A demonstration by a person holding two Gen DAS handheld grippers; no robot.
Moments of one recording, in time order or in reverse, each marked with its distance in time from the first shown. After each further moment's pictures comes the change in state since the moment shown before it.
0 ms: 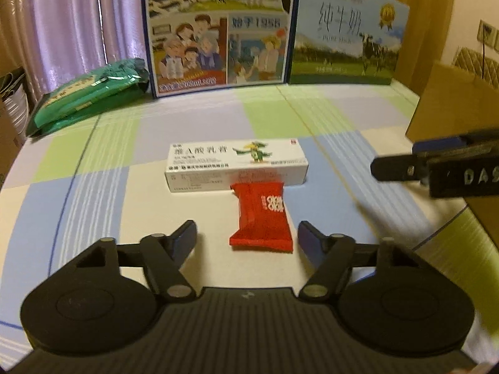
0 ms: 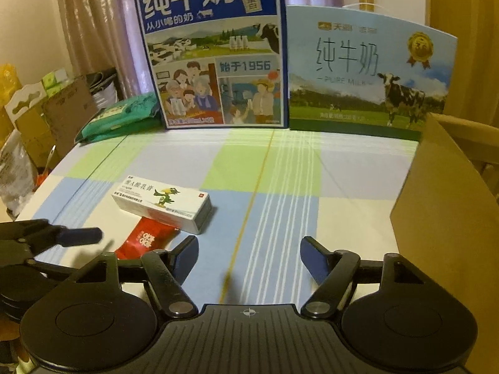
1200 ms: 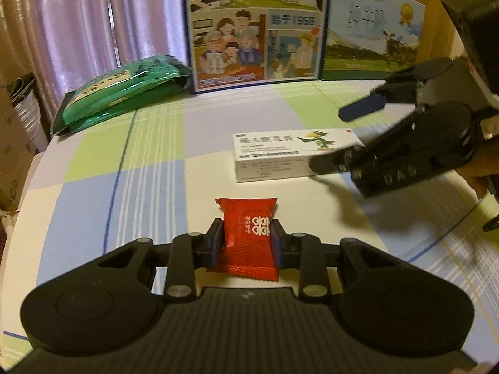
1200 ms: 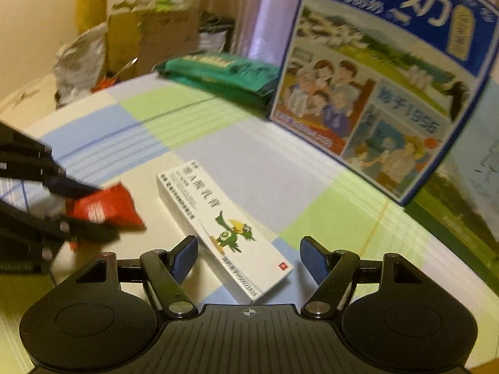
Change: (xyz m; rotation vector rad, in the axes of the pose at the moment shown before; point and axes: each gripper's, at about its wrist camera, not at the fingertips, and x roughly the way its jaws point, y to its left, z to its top) left arm -0.004 0.053 -0.020 0.022 -0.013 0.038; right arm 0.100 0.070 0.025 -0.550 0.052 0.182
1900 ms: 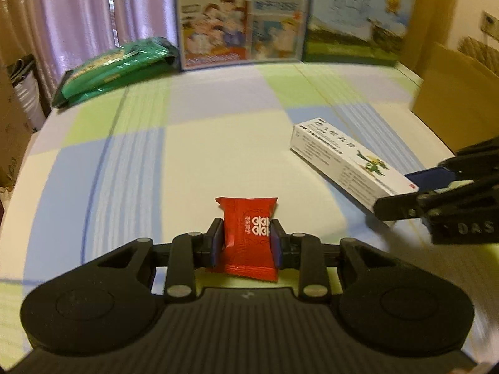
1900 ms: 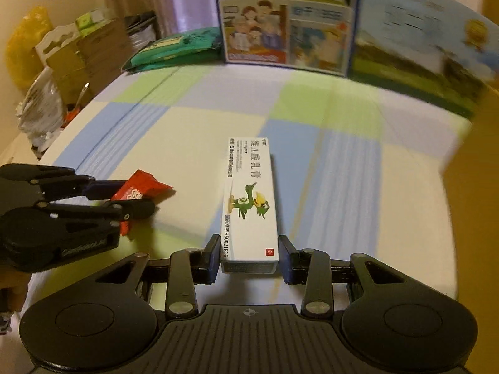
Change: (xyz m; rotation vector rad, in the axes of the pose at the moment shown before) left arm -0.036 -0.034 -0.017 -0.014 0.080 -0.037; right arm -0.107 0.048 -0.066 0.468 0.127 -0.070
